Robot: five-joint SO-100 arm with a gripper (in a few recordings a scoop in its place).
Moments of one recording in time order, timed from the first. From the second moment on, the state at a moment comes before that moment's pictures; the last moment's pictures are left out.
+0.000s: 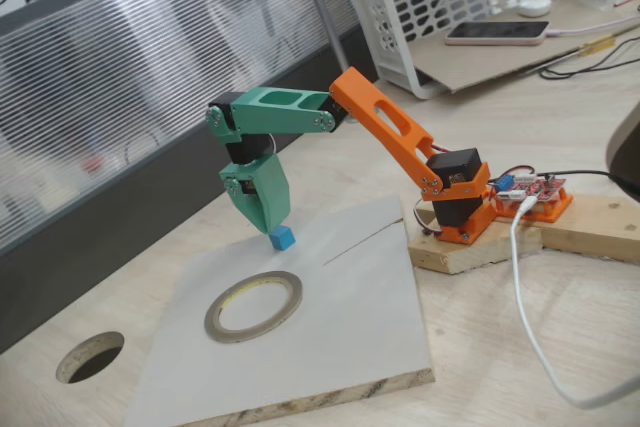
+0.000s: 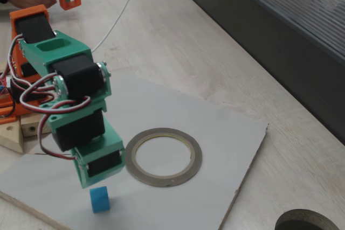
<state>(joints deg) 22.7 54.8 45.6 97.6 100.3</state>
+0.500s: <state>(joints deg) 22.7 54.8 45.6 97.4 100.3</state>
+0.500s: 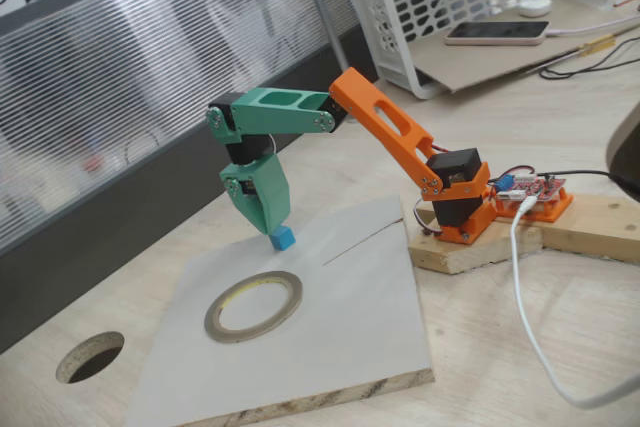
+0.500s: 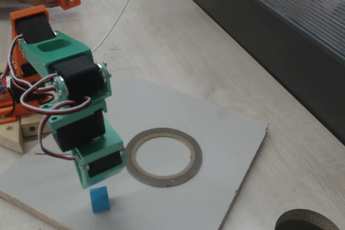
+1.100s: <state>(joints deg) 22.7 54.8 45.6 97.6 100.3</state>
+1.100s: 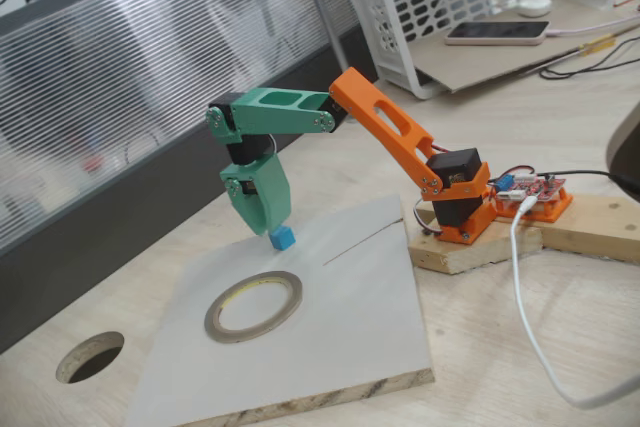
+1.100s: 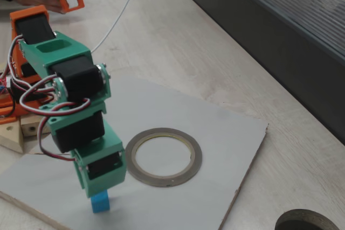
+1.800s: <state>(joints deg) 22.7 54.8 45.6 97.6 100.7</state>
